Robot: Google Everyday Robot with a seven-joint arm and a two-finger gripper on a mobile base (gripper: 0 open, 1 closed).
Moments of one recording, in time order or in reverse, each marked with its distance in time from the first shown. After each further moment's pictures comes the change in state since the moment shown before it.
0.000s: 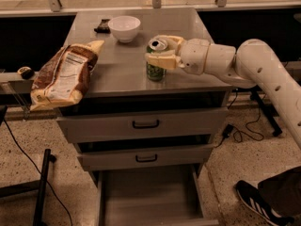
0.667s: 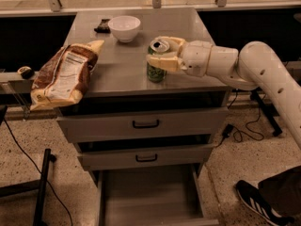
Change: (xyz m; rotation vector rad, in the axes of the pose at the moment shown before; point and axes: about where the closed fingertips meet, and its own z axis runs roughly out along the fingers) arm -0.003 0.008 -0.006 -0.023 -0.028 0.014
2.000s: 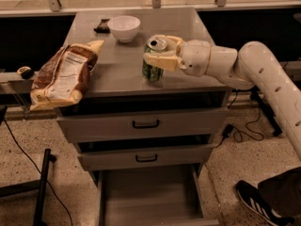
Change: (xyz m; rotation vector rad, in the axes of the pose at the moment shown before) arm -0.020 0.016 0.003 -0.092 -0.101 0.036
